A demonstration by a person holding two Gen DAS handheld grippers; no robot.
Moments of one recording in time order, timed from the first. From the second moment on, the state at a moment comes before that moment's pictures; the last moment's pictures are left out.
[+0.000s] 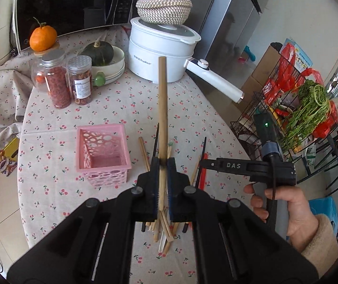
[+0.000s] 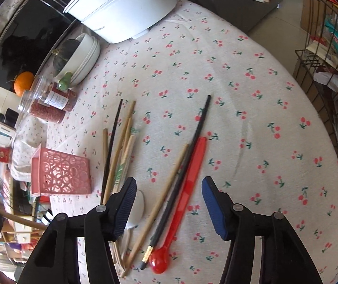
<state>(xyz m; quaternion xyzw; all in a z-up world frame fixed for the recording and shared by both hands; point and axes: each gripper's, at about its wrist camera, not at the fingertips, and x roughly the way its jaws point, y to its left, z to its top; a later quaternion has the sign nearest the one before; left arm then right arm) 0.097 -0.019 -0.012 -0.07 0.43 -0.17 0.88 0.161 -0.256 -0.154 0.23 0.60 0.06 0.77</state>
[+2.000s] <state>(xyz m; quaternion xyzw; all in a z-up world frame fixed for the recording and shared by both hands) 0.071 0.089 0.021 -0.18 0.25 -0.12 0.94 0.115 -0.178 -0.029 0.14 0.38 0.18 0.90</state>
